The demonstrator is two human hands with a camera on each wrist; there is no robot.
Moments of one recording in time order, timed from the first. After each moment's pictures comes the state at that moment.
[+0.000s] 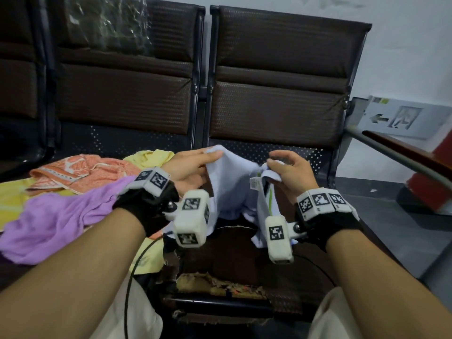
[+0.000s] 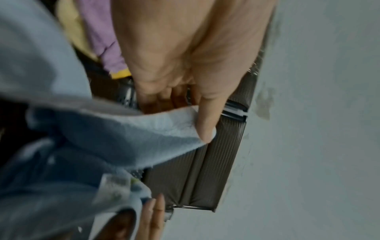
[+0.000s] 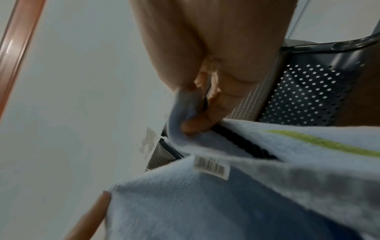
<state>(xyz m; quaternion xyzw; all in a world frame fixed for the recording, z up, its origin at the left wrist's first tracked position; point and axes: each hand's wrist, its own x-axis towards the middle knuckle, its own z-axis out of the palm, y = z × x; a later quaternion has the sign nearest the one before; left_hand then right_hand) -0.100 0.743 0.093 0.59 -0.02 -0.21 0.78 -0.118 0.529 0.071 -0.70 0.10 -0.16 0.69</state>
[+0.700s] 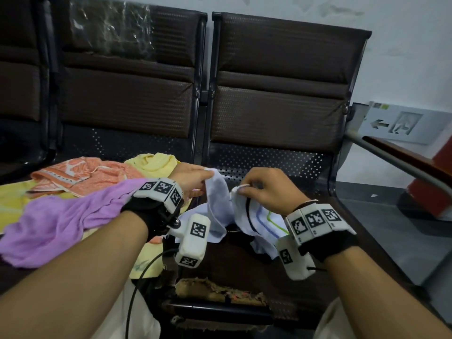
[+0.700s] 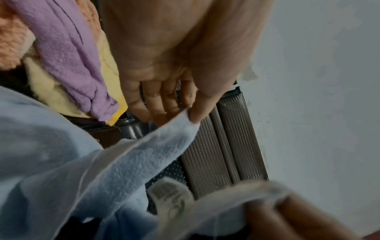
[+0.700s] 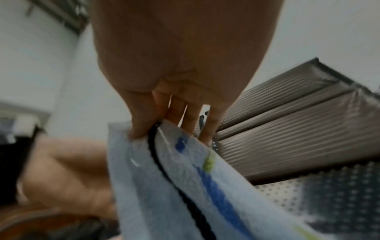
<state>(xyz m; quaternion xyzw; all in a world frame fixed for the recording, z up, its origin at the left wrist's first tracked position) -0.090 0.740 0.071 0.73 0.05 -0.09 0.67 -0.131 0.546 0.078 -0.94 -0.21 -0.10 0.23</state>
